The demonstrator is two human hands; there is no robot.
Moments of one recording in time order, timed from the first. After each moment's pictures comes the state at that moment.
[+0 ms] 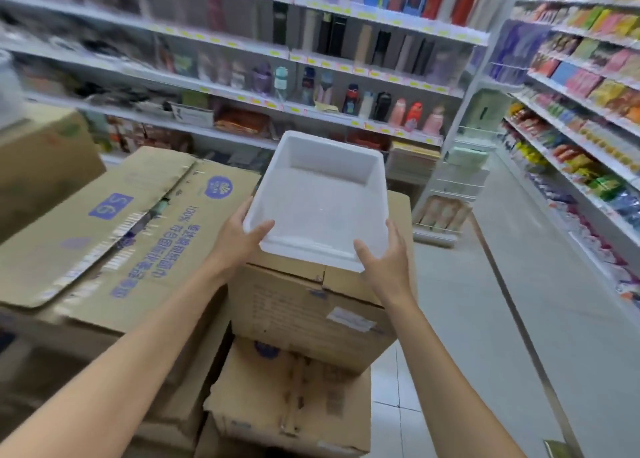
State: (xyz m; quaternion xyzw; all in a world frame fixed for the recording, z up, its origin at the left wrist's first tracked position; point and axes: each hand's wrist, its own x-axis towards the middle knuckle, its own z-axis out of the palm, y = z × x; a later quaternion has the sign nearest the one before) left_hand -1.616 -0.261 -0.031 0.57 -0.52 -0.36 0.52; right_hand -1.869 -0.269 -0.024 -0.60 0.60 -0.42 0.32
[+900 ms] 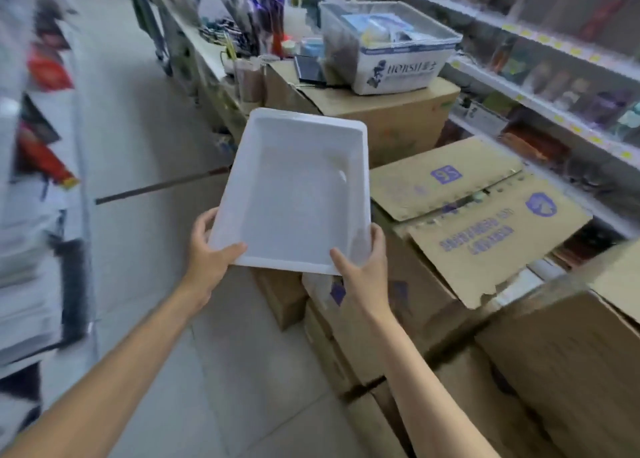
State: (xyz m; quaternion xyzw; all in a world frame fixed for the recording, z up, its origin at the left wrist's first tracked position) left_hand -1.337 0.200 -0.102 0.72 -0.09 -0.09 0.68; right_hand -1.473 0.002 -0.092 -0.74 0.29 -0.25 0.55
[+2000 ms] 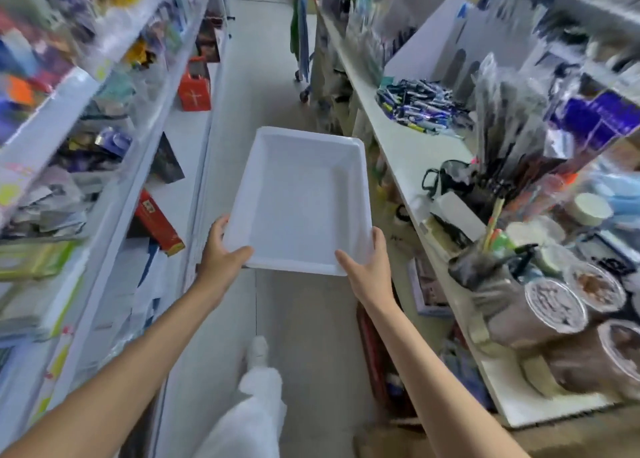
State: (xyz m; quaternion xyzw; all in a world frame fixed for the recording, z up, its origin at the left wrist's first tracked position) left_hand -0.481 0.335 -0.160 0.76 0.10 -0.01 0.64; right_hand -0.532 0.099 -0.151 -0.80 0.16 -0.09 0.57
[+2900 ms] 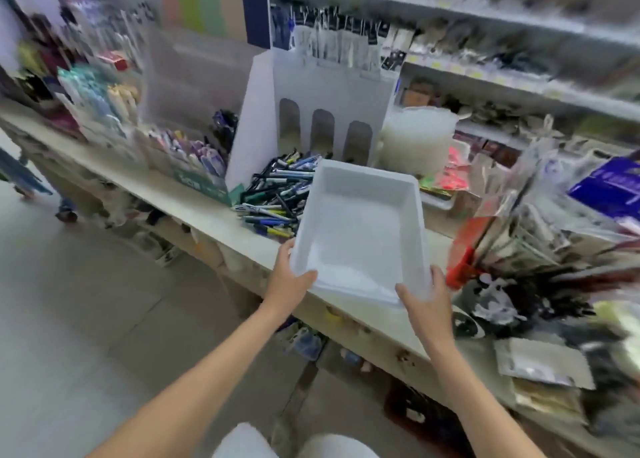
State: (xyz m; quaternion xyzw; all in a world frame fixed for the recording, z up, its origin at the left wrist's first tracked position) left_hand 0.130 -0.010 -0.160 0.70 -0.32 -0.38 0.51; right_hand -0.099 -0.087 -0.157 -0.61 0.56 -0.35 0.43
